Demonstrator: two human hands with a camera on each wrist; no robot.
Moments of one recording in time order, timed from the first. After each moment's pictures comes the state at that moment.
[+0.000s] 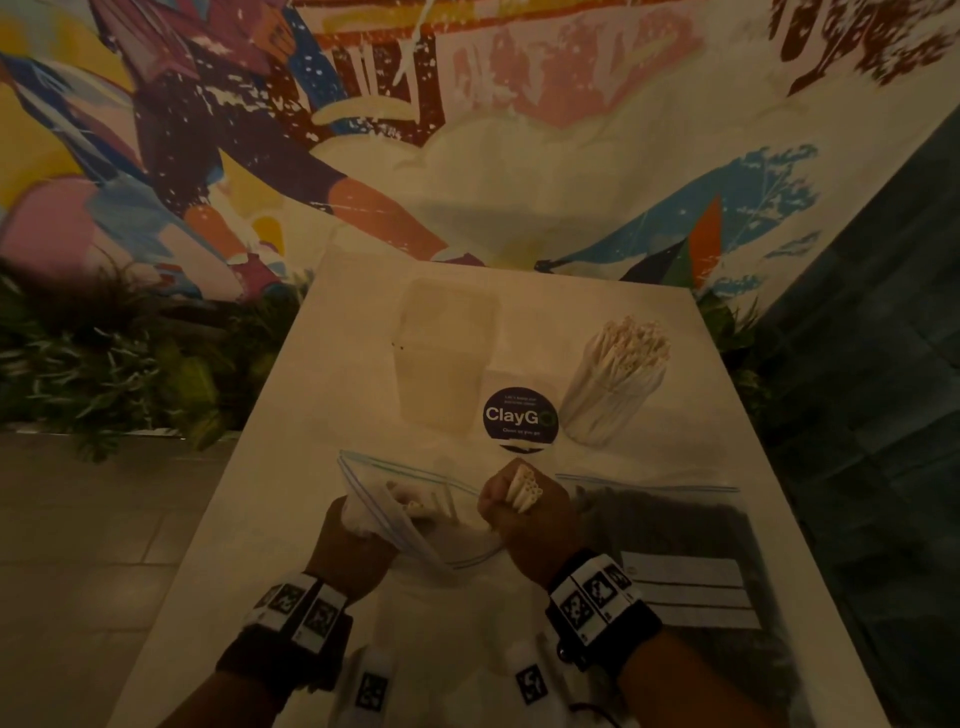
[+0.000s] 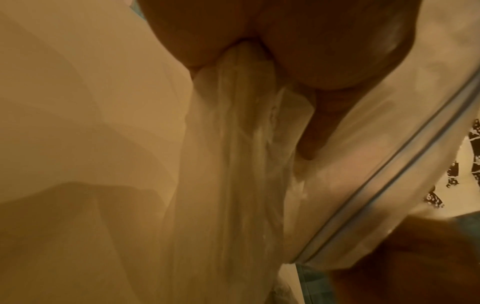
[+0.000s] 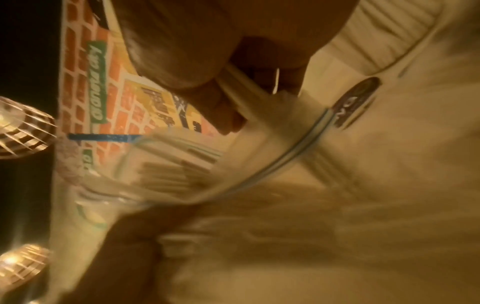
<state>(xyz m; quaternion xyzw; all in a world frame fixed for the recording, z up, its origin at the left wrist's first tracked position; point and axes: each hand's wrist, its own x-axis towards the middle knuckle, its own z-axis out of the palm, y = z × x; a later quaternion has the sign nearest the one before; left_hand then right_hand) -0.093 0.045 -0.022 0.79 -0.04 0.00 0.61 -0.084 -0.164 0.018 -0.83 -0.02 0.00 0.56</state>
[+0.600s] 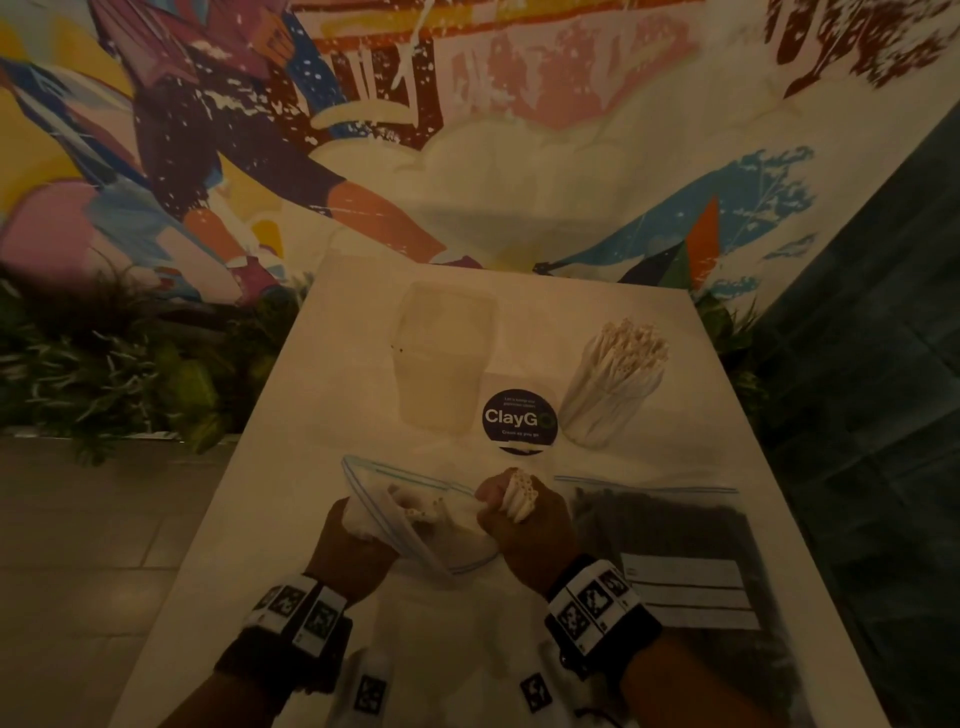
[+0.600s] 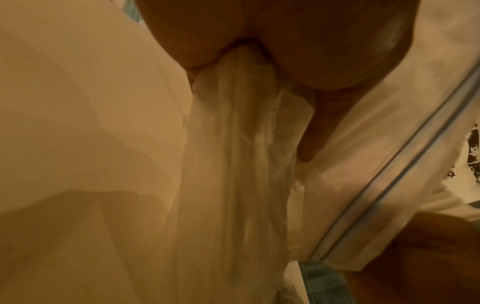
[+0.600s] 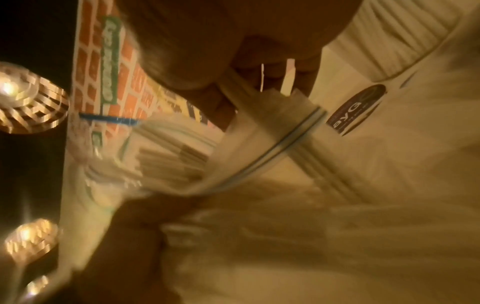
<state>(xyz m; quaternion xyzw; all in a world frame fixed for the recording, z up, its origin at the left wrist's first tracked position) -0.101 0.034 0.006 0.76 -0.02 -0.02 0.65 -0.087 -0.163 0.020 -0.86 -0.02 0.03 0.52</state>
